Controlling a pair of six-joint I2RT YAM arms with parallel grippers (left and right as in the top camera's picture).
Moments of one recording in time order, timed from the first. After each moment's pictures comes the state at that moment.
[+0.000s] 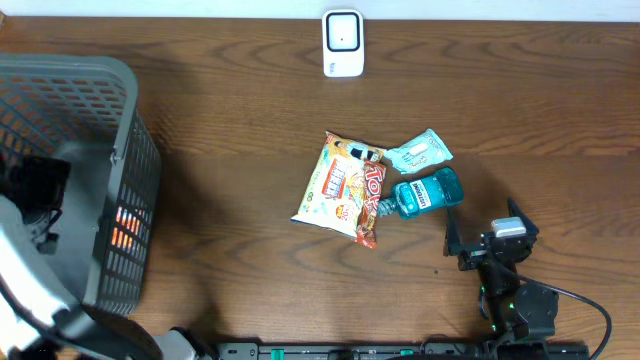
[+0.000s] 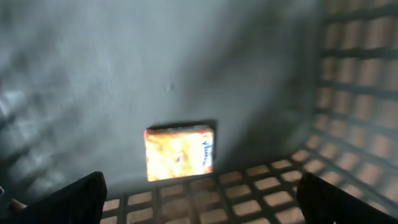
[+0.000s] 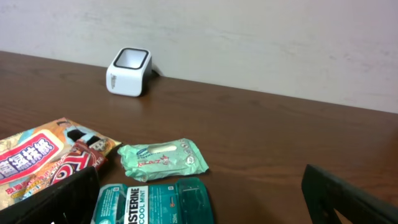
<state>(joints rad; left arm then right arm) 0.76 1.52 1.38 -1.16 0.13 -0.69 0.07 0.01 0.01 -0.07 -0.07 -0.09</state>
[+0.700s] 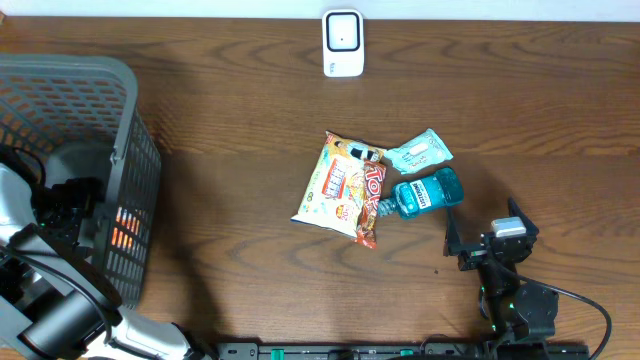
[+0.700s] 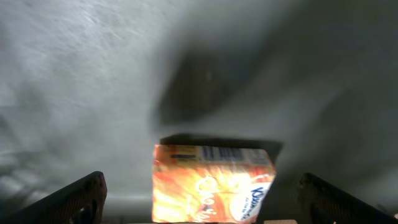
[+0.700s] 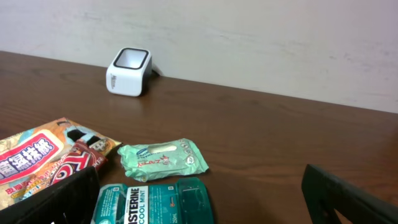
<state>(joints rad) 0.73 1.81 1.32 -1.14 0.14 -0.77 0.07 0.01 0.01 -0.07 -0.07 -0.09</state>
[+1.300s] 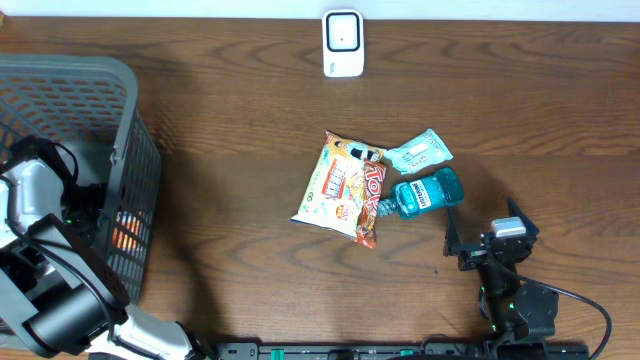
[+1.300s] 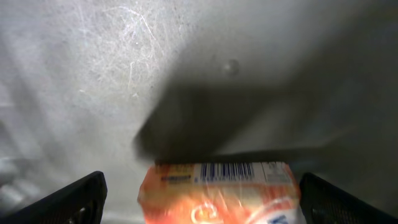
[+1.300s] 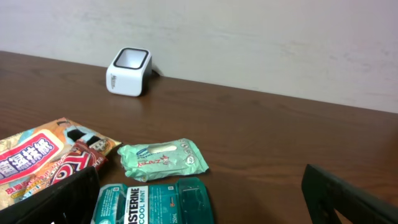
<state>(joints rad) 0.63 1.81 1.21 -1.06 -0.01 -0.82 0.07 0.01 0.01 -0.07 -0.07 -0.09</state>
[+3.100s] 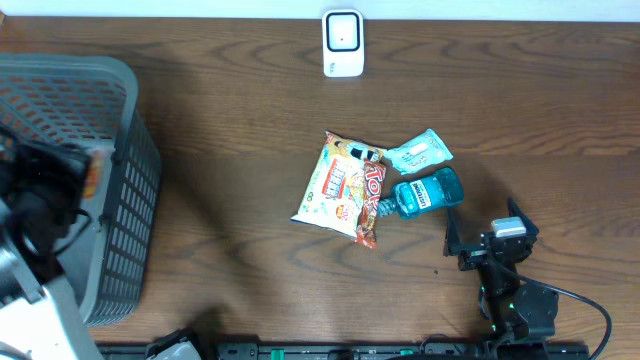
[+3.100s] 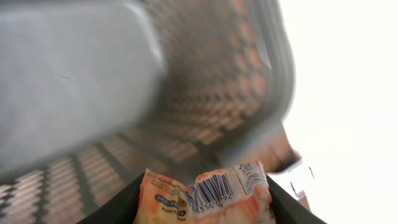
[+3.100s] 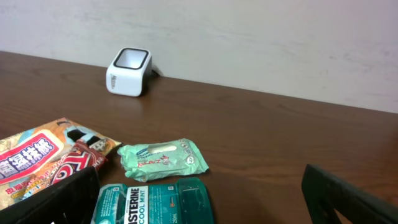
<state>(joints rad) 0.51 1.11 1.53 -1.21 0.21 -0.78 0.07 0.01 0.01 -0.07 -0.07 -0.09</state>
